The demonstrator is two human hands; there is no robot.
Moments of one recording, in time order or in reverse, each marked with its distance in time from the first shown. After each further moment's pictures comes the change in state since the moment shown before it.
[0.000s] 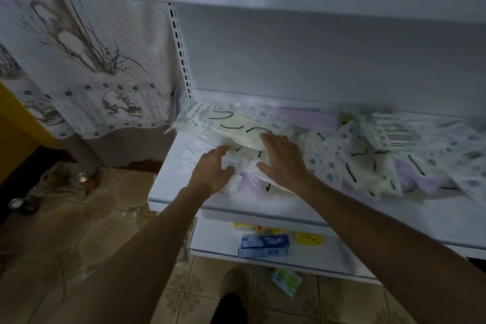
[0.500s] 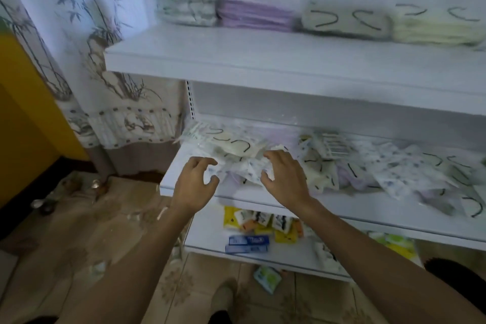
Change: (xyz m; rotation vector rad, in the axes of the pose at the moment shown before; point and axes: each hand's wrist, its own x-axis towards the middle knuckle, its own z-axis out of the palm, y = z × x) left_hand -0.172 0.098 -0.057 0.054 0.303 0.131; right_hand -0.159 -0.027 -0.136 0.148 0.269 -0.026
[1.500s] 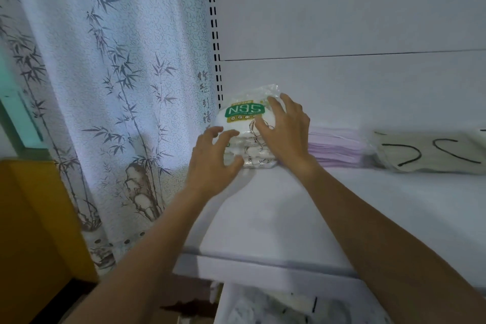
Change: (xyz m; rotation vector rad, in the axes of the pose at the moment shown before) left_hand 0.303 0.043 -0.194 0.139 0.333 0.385; right_hand 0.392 -0.121 -0.097 0.031 0.551 0.011
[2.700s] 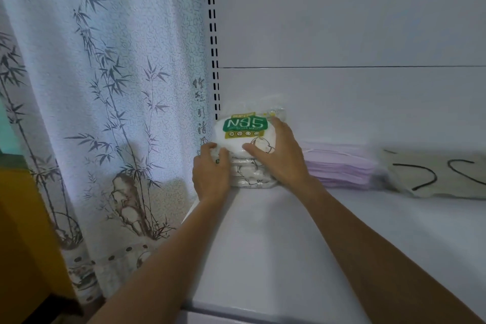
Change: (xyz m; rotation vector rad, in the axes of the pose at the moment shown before) left_hand 0.048 -0.016 0.062 -0.355 0.206 -0.616; right_hand 0.009 0.013 0.024 0.340 -0.234 0.147
